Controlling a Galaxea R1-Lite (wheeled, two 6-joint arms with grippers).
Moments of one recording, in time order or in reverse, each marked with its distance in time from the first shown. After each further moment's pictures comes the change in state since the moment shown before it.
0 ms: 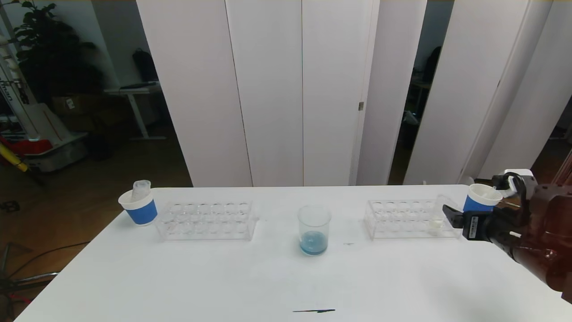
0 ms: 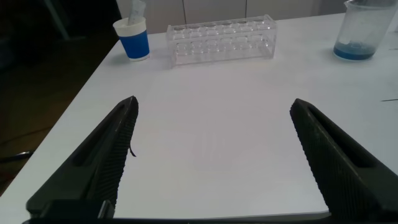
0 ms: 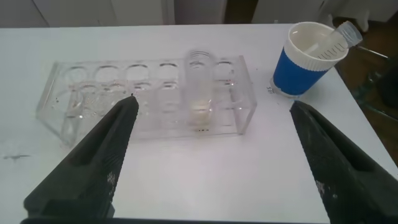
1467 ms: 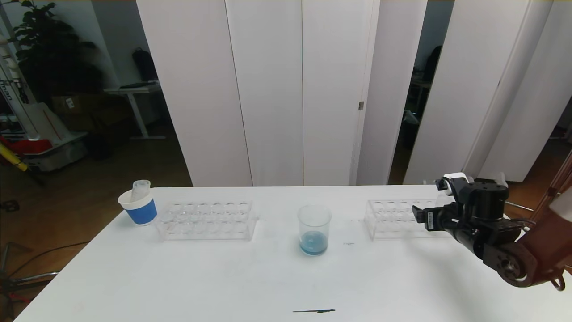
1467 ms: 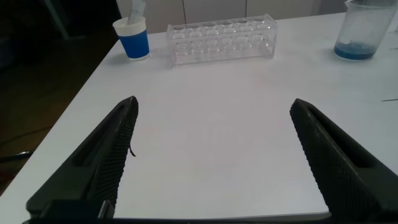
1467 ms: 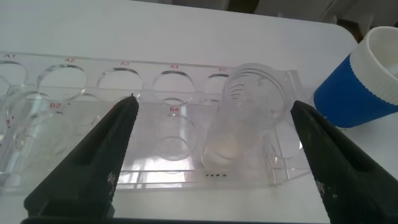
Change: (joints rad) left arm 0.000 0.000 0.000 0.000 0.000 0.000; right arm -0.010 0.388 -0.275 -0.064 0.006 -0.110
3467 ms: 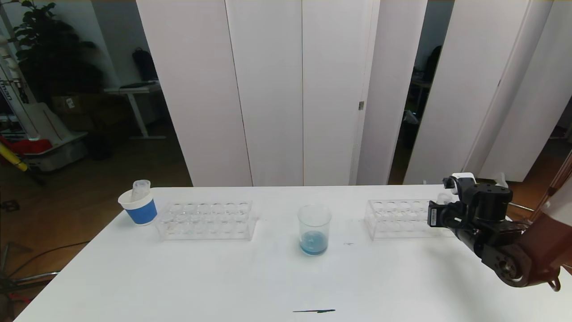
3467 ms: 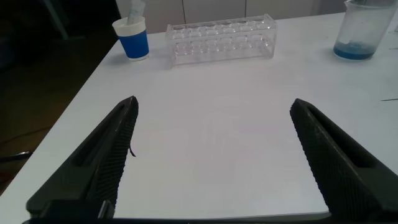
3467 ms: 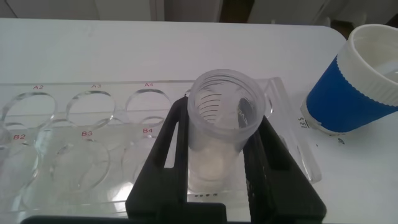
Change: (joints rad) left arm 0.000 0.000 0.000 0.000 0.000 0.000; right arm -0.043 0.055 -0.005 -0.113 0.002 0.039
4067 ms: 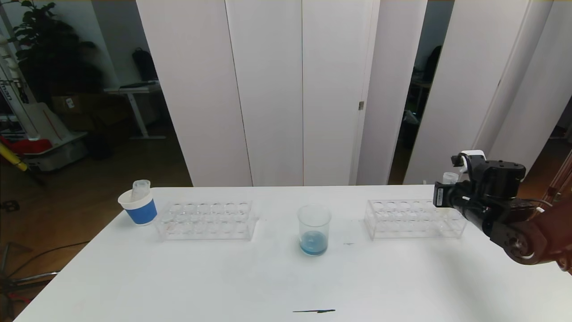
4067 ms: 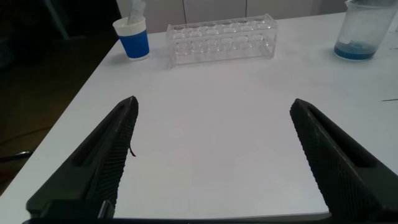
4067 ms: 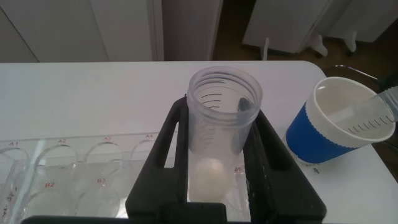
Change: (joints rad) left arm 0.000 0.000 0.000 0.000 0.000 0.000; right arm -0.009 -0.099 -0.118 0.166 0.008 0.001
